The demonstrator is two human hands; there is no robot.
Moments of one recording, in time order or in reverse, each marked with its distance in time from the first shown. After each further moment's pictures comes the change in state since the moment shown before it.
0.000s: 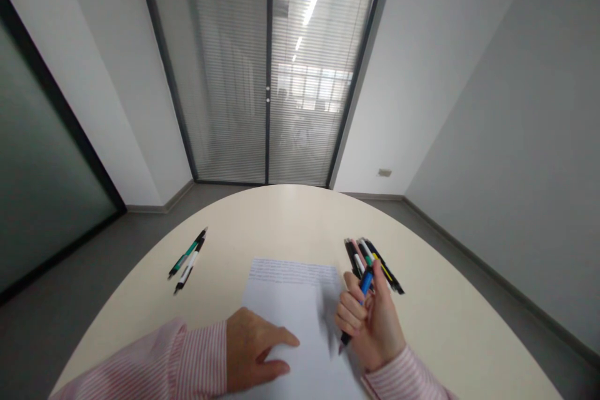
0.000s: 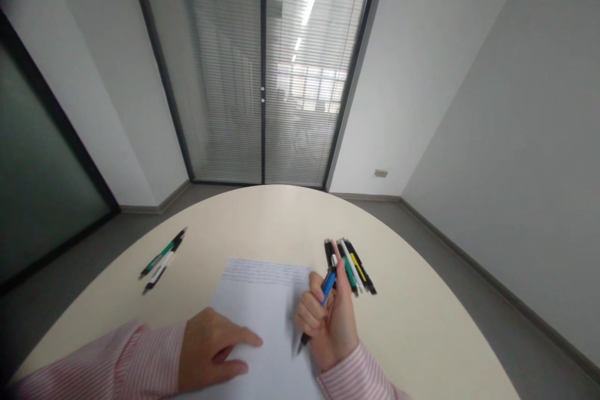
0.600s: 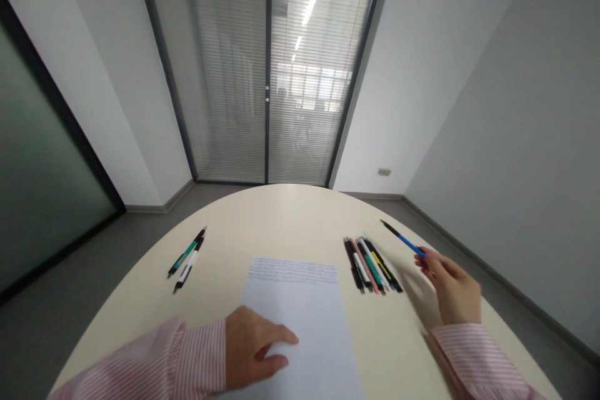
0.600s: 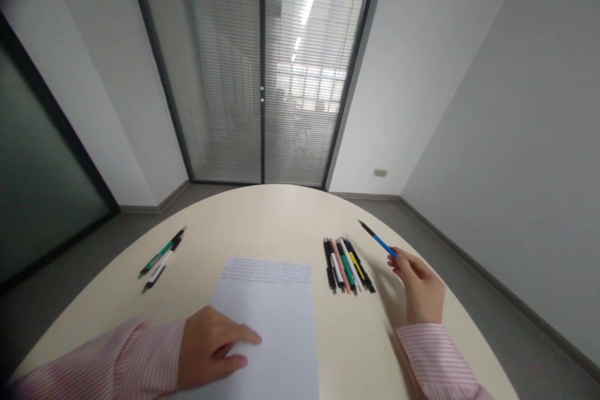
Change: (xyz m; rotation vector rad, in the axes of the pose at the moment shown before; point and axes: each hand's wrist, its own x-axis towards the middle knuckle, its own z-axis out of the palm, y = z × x) left_hand 0.001 0.004 -0.005 -0.013 -0.017 -0.024; right_hand -0.010 -0.123 -0.096 -0.935 0.853 -0.817
